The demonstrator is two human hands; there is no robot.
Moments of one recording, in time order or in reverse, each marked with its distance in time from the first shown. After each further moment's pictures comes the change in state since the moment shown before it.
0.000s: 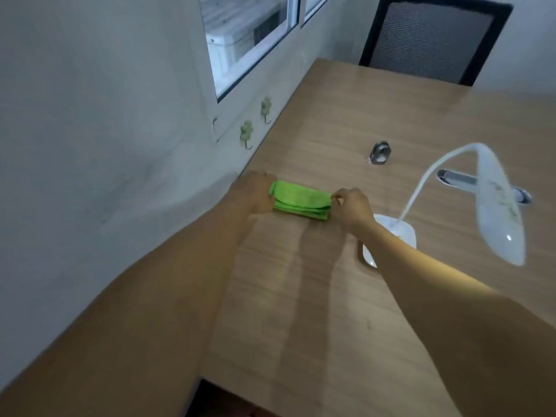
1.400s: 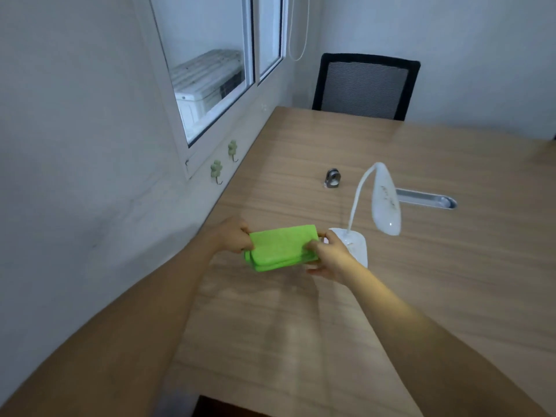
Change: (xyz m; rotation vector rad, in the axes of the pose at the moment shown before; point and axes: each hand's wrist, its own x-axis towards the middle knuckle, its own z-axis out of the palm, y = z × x) left_hand -0.061 0.036 -0.011 -0.380 -0.199 -0.093; right_hand -0.094 0.016 -0.030 0.998 -0.223 0.467
